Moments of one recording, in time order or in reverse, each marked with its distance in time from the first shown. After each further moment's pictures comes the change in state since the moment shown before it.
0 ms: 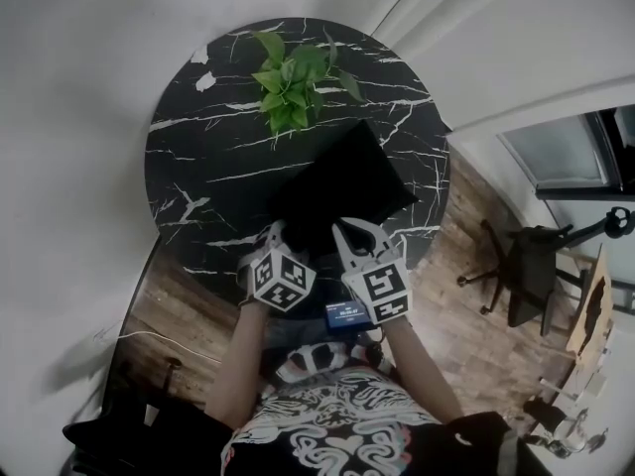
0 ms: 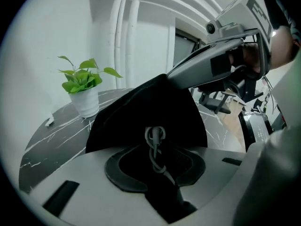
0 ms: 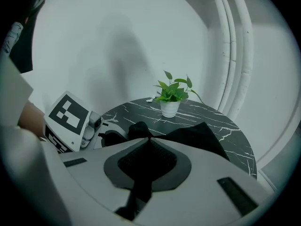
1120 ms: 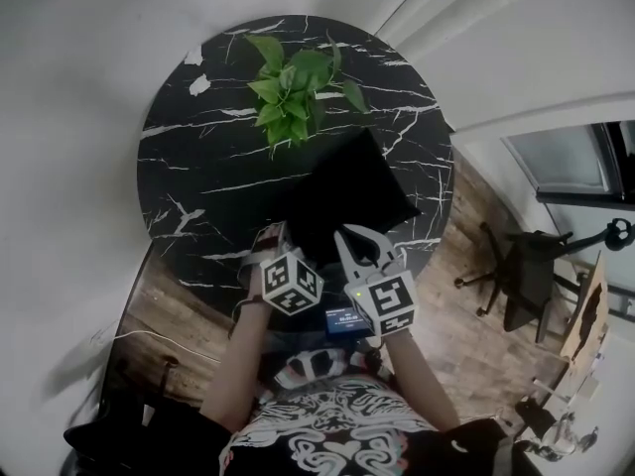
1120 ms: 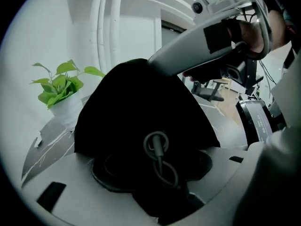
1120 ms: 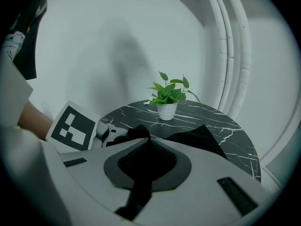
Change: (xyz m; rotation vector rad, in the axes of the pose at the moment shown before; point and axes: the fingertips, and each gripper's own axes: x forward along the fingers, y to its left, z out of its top) left arm 0.032 0.000 0.014 0.159 0.057 -0.063; right arm 0.009 -0.019 0.010 0.045 -0.018 0.008
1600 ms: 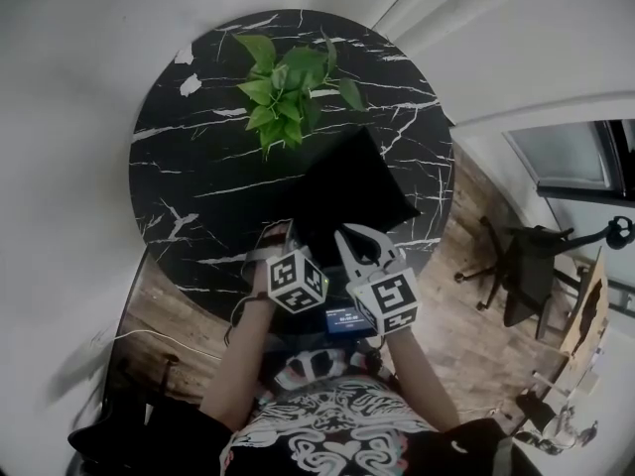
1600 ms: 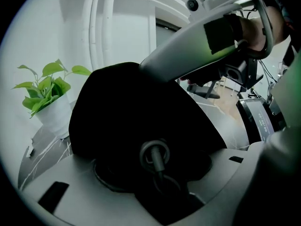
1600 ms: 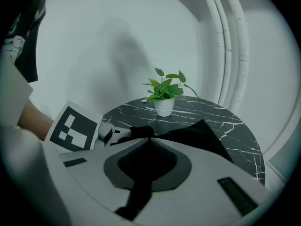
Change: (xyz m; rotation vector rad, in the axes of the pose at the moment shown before) left arm 0.022 -0.003 0.011 0.051 0.007 -0.044; right arm 0.009 -0.016 -0.009 0.036 0.013 0.018
